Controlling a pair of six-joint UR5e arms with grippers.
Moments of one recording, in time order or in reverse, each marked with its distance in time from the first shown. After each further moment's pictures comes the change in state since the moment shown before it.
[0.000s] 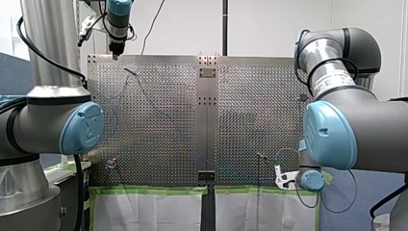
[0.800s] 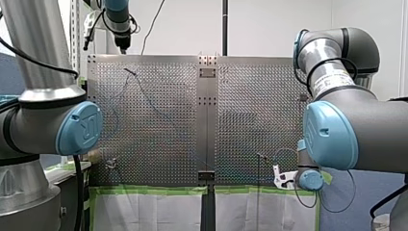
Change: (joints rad) left arm -0.059 0.133 -0.100 0.113 0.102 -0.103; right arm 0.012 -0.001 0.000 0.001 -0.005 0.002
